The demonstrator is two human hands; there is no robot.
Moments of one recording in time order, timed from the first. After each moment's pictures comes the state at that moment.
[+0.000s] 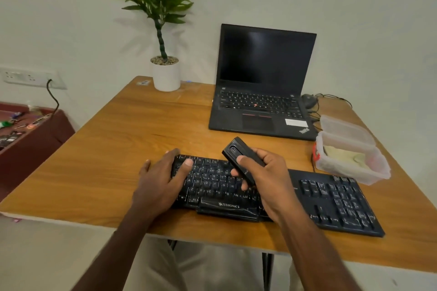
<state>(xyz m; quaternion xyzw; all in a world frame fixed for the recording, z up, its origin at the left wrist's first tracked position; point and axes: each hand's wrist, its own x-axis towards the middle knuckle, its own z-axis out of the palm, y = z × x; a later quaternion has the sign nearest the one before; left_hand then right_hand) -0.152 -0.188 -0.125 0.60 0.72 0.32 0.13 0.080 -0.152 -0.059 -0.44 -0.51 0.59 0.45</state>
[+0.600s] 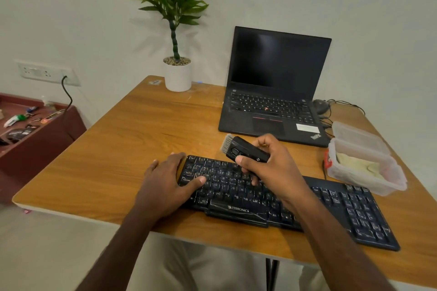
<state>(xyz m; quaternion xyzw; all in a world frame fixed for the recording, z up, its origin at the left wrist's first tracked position) -0.162 -0.195 -0.124 0.61 0.72 0.31 0.11 0.076 -0.132 -0.042 -0.48 -0.65 0.47 0.35</state>
